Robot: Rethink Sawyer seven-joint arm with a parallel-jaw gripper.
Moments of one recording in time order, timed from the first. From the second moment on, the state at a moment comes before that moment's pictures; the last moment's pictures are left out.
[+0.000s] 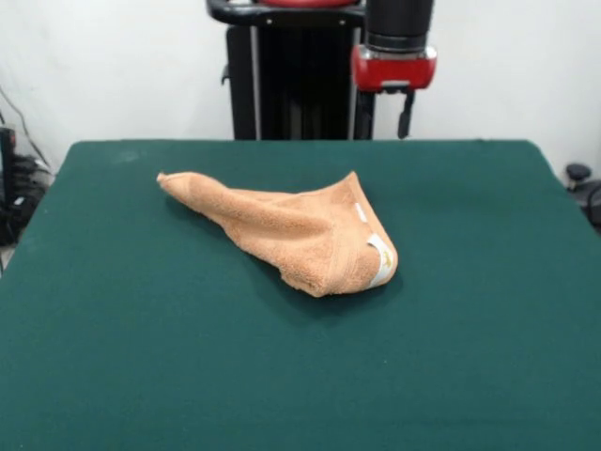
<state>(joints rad) -0.12 -0.75 0.00 2.29 -0.05 -0.08 1.57</state>
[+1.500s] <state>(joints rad) 0.01 -0.76 -0.01 2.43 -0.06 -0.15 1.57</state>
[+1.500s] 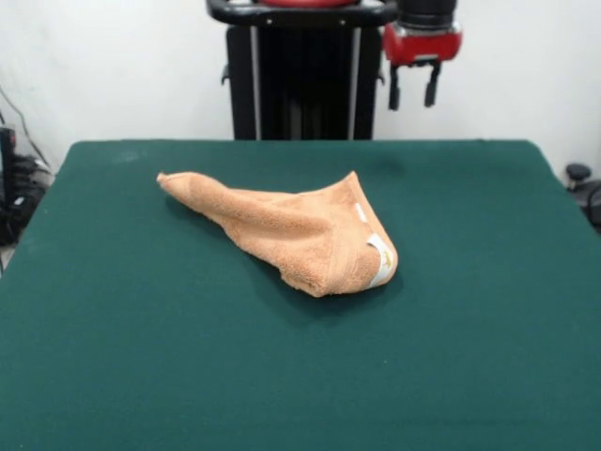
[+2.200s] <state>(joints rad) 0.01 -0.84 -0.01 2.41 -0.01 -0.11 1.57</state>
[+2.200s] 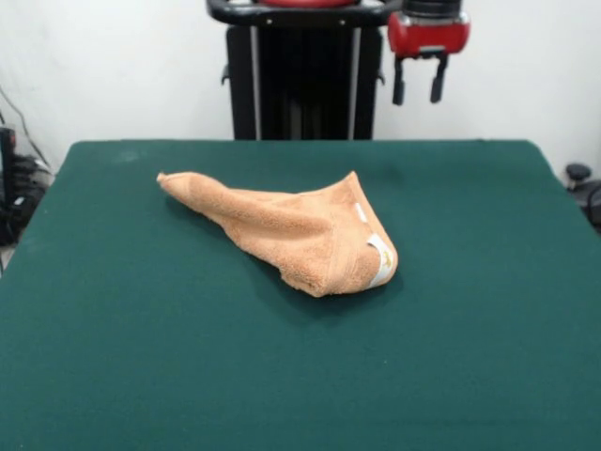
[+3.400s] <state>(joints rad) -0.05 -0.88 -0.01 2.23 0.00 0.11 1.57</state>
